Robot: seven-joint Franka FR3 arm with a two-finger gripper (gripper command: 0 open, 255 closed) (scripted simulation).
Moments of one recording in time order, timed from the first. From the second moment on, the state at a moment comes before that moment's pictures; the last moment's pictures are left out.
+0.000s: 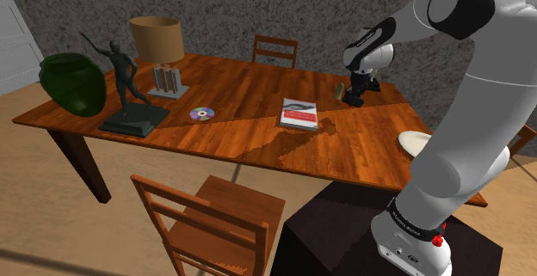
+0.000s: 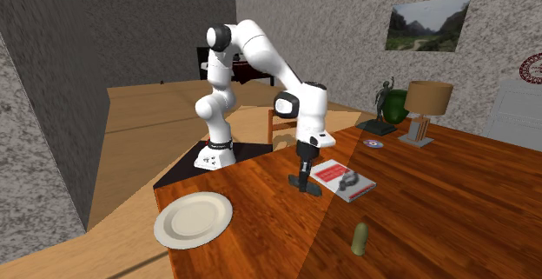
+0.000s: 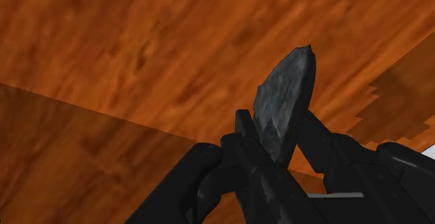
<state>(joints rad) -0.26 0.19 -0.42 -2.17 -0.10 2.38 -0.45</state>
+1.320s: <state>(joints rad) -0.48 -0.13 -0.65 -2.53 -0.32 2.51 -0.73</state>
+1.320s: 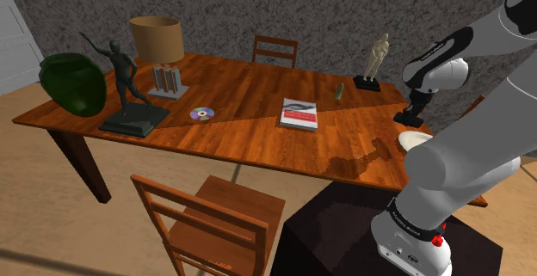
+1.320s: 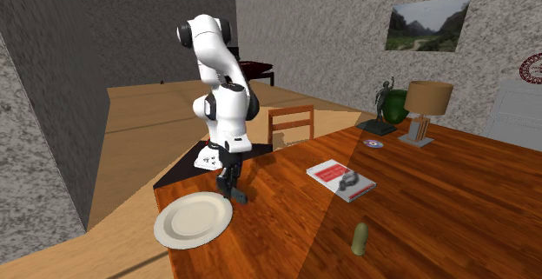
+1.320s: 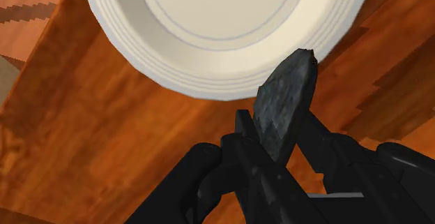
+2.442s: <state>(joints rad) -0.57 -0.04 -0.85 -2.60 -0.24 2.69 -1.06</state>
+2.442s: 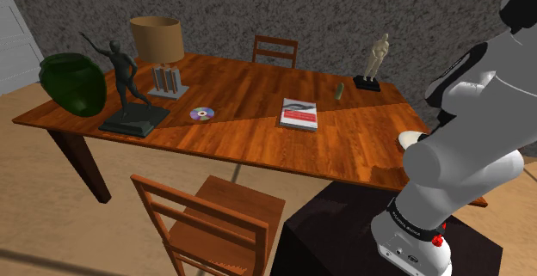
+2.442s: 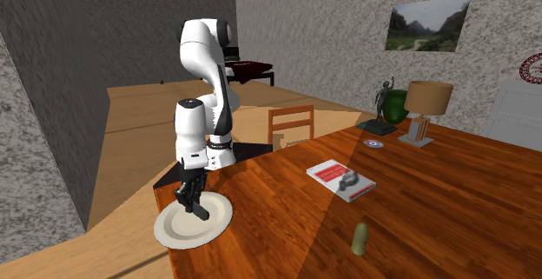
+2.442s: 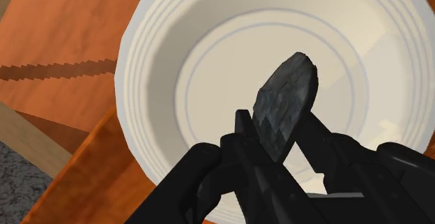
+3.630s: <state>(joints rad) -0.55 0.03 -0.86 -2.60 -0.14 2.75 -1.12</state>
